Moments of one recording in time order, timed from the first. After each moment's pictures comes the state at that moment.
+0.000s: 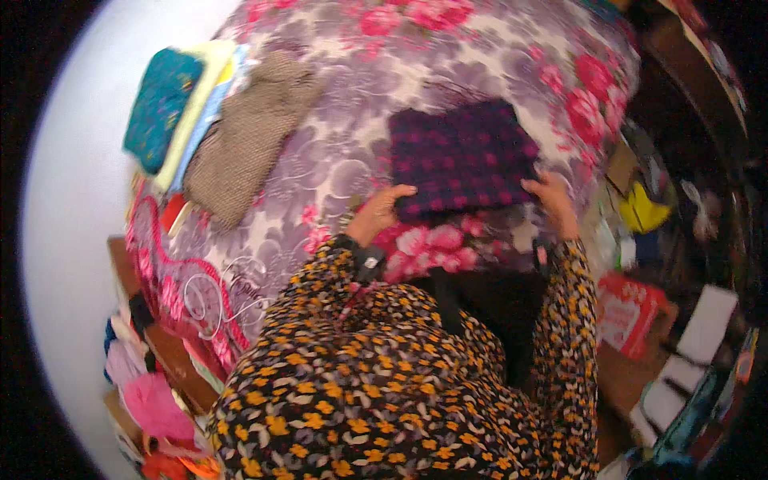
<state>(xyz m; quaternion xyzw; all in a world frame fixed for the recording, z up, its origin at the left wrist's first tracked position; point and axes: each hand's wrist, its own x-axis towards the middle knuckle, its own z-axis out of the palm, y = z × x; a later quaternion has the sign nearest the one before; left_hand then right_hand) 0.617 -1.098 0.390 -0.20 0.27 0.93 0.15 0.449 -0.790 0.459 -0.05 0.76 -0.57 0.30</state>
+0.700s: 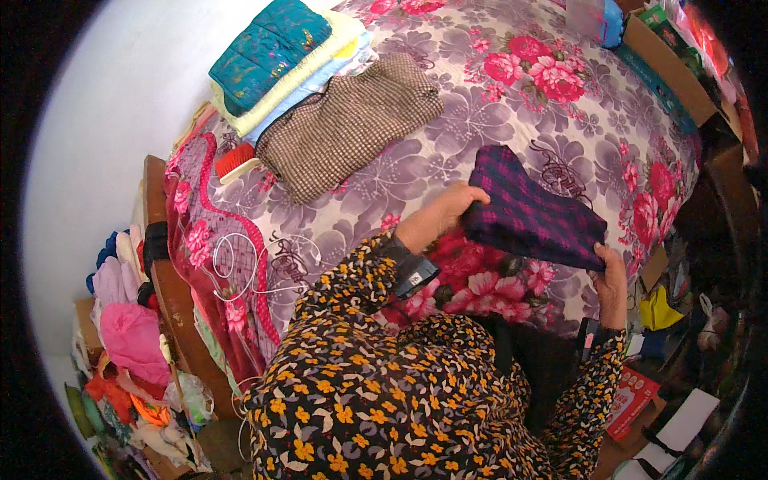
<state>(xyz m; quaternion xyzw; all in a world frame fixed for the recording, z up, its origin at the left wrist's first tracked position) 0.629 -1.163 0.502 -0.21 0.44 0.87 0.04 0.488 -0.841 0.526 0.07 0.70 -0.67 0.26</state>
